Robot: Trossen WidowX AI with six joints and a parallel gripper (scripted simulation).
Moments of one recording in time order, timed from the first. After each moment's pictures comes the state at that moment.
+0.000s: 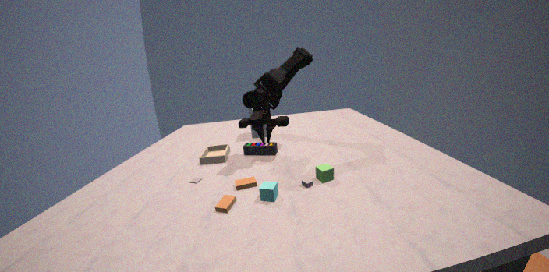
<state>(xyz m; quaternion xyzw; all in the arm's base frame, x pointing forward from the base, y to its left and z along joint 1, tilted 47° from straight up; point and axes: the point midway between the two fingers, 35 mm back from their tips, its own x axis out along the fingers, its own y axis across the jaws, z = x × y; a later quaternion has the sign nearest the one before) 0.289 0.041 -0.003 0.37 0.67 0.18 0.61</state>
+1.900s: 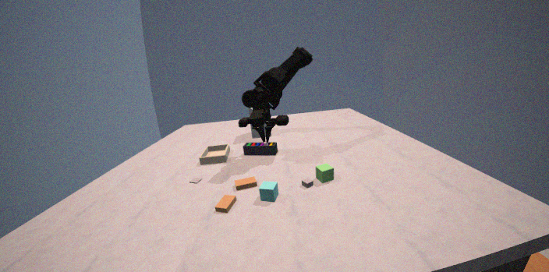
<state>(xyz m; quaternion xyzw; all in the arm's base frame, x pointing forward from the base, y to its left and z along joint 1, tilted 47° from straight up) 0.290 0.038 -0.001 0.37 0.67 0.18 0.61</state>
